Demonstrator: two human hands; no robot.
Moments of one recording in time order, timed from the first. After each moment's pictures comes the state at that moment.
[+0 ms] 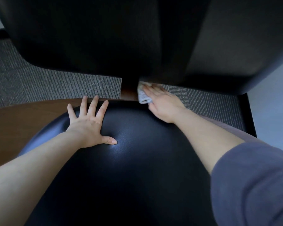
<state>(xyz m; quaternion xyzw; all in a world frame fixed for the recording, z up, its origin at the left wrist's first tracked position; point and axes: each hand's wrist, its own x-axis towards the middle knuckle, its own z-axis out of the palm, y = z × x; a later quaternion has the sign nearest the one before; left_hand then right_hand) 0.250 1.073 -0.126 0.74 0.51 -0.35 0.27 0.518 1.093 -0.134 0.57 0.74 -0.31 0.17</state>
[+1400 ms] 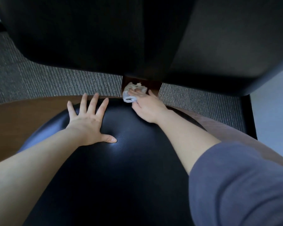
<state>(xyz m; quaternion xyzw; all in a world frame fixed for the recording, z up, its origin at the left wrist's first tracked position) 0.251 1.073 -0.127 0.73 0.51 -0.35 0.28 0.471 1.098 -0.149 0.58 0.68 -0.42 0.14</state>
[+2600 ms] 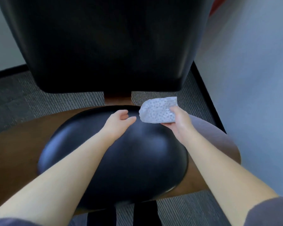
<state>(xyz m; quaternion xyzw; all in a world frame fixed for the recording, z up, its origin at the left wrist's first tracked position) 0.366 1.046 0.055 0.43 0.62 -0.01 0.66 0.562 0.998 0.089 0.74 -0.03 -0.55 -0.39</state>
